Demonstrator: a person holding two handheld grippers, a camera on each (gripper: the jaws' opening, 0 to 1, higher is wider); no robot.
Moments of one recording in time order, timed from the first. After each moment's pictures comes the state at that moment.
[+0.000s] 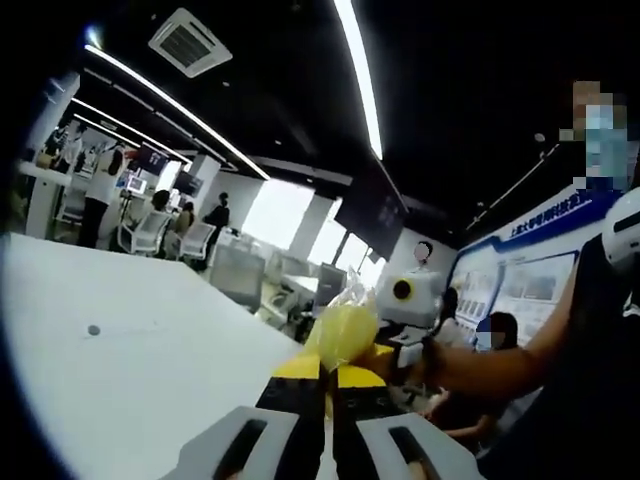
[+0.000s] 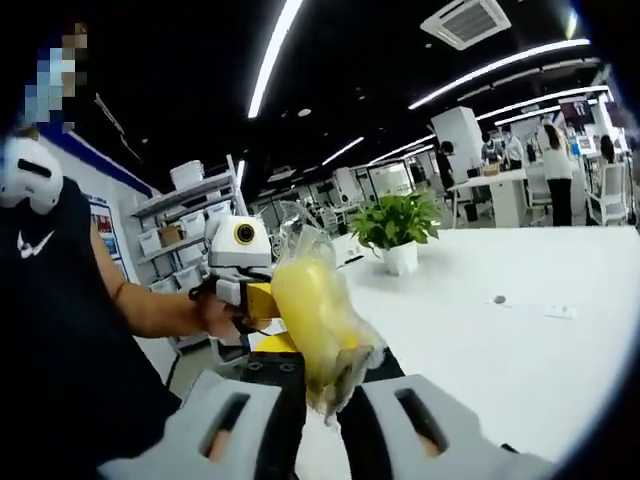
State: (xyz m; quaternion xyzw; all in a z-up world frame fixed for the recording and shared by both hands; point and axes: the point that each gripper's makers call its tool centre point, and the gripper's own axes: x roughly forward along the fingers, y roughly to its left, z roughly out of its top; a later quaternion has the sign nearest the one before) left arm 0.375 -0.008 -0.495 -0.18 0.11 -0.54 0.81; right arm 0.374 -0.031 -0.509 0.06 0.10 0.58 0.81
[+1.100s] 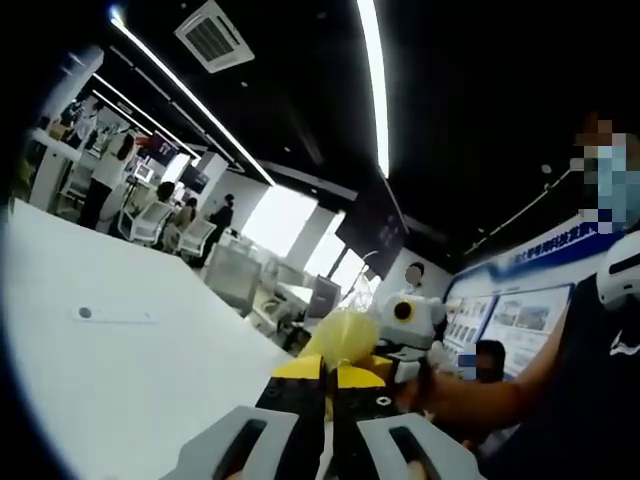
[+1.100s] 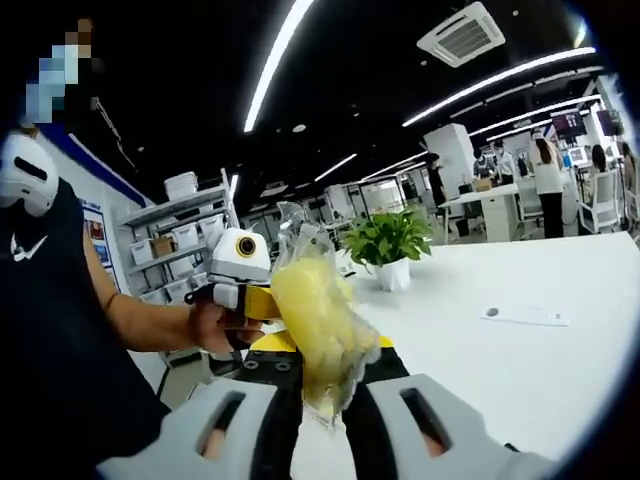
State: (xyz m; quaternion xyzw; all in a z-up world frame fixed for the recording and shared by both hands) left arm 0.375 -0.007 -0.482 -0.24 0.11 -0.53 0.80; right arm 0.373 -0.032 -0.495 0.09 0.09 0.55 0.82
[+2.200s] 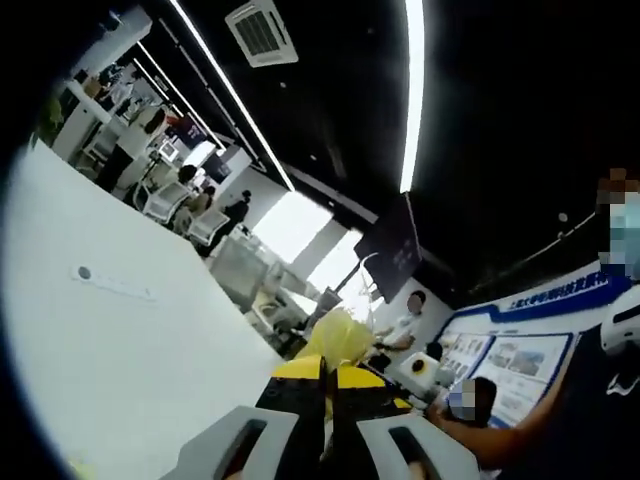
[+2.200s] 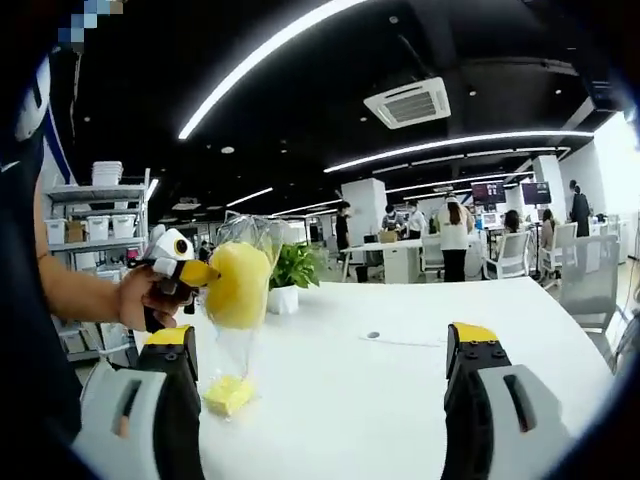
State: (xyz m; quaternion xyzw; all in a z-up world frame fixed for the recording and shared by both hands) left arm 0.407 -0.010 -0.503 -0.34 0.14 -0.50 0.78; right arm 0.396 -0.155 -0.537 0.05 0.02 0.34 0.94
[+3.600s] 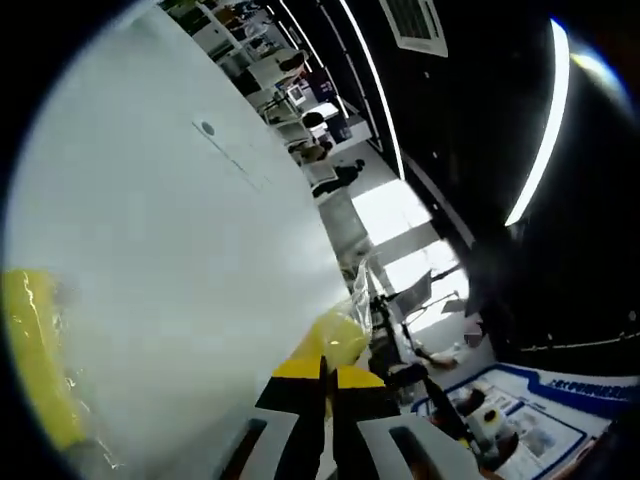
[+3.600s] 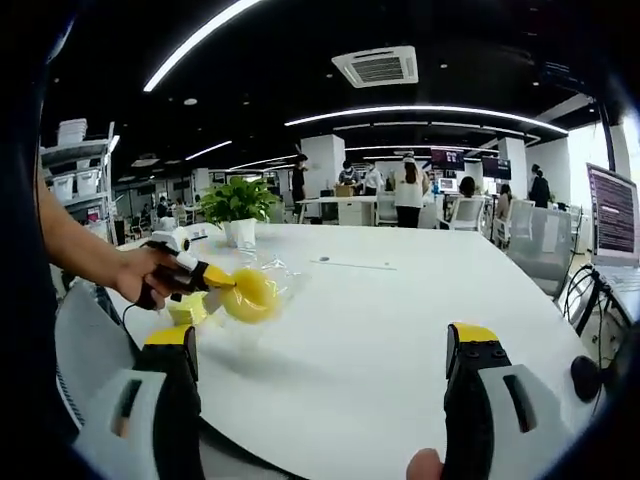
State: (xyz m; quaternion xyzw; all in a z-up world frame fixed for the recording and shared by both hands) left arm 0.431 -0.017 -0.705 -0.43 0.33 -0.32 0.78; right arm 0.340 -0.221 -0.643 0.00 0.11 0.26 0.96
